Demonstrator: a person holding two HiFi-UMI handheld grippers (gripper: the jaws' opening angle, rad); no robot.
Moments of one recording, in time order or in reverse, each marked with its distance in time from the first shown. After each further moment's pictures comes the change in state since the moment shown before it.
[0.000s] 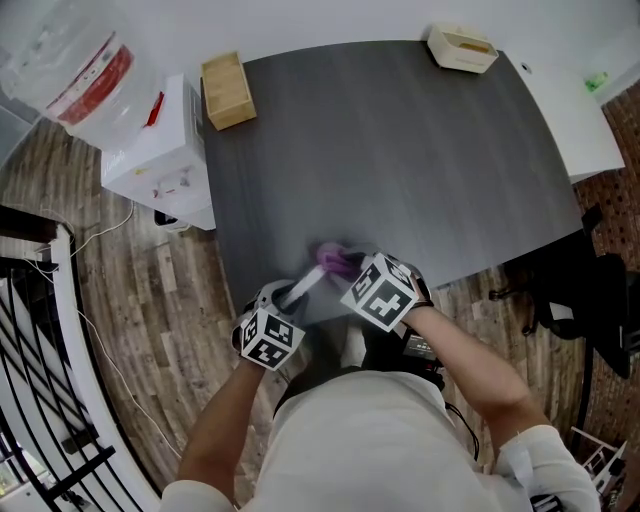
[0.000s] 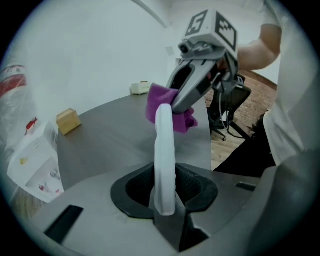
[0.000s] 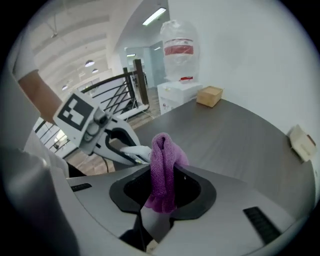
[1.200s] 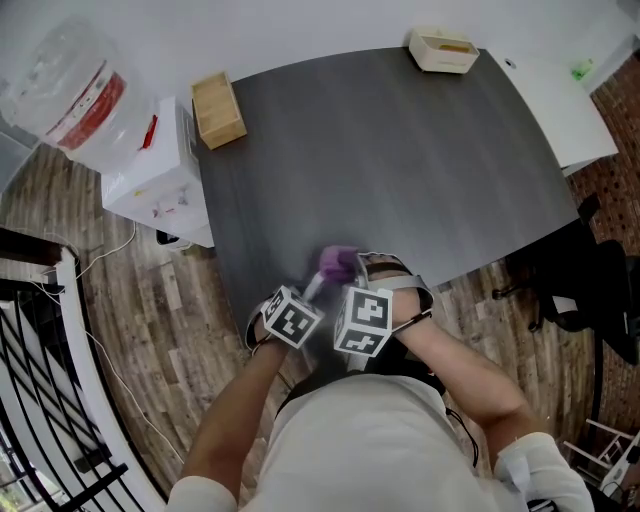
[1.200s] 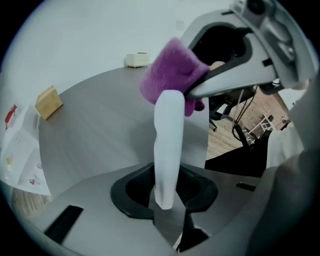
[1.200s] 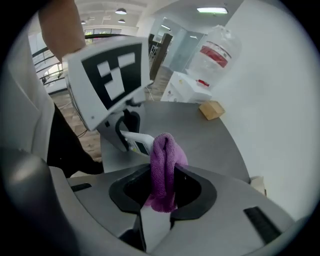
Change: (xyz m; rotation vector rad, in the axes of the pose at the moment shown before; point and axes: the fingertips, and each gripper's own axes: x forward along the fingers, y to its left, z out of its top) left arm 0.030 -0.018 0.014 -0.088 0.290 -0.131; right arm -0.019 -0.009 -0.009 -0.458 0.187 -0.298
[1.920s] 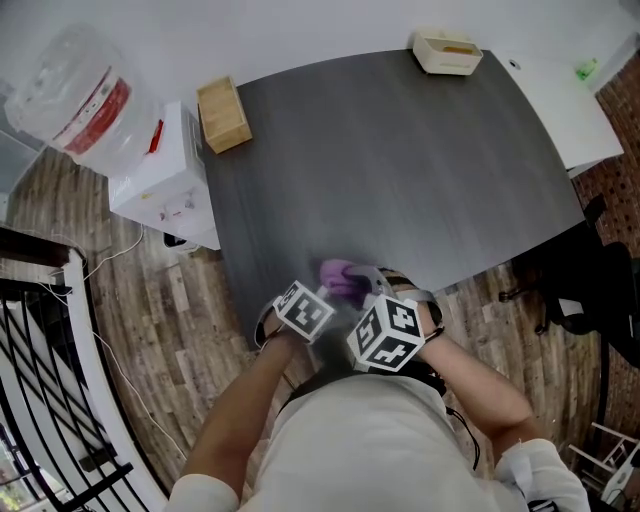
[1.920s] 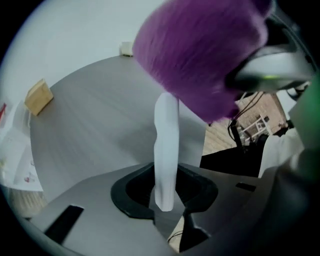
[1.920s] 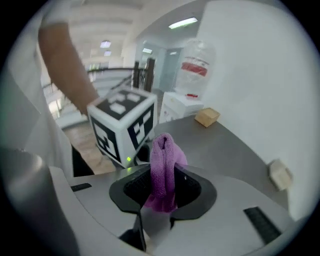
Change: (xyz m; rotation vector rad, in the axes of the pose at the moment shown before) left arm 0.009 -0.007 0.002 -0.013 0.108 -0.053; right arm -0.040 0.006 0.021 0.256 -0.256 0.106
